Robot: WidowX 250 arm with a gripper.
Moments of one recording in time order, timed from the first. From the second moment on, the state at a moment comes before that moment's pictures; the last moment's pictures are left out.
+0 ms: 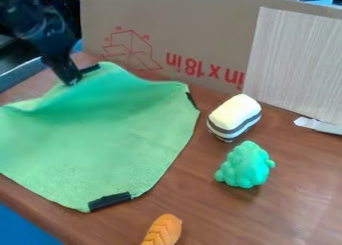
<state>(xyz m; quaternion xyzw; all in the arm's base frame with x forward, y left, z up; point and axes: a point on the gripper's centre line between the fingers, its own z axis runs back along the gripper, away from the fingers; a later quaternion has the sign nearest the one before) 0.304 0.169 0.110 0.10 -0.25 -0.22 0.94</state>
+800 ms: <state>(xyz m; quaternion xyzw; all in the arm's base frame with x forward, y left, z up) 0.232 0.081 0.089 0.14 -0.21 -0.25 0.93</state>
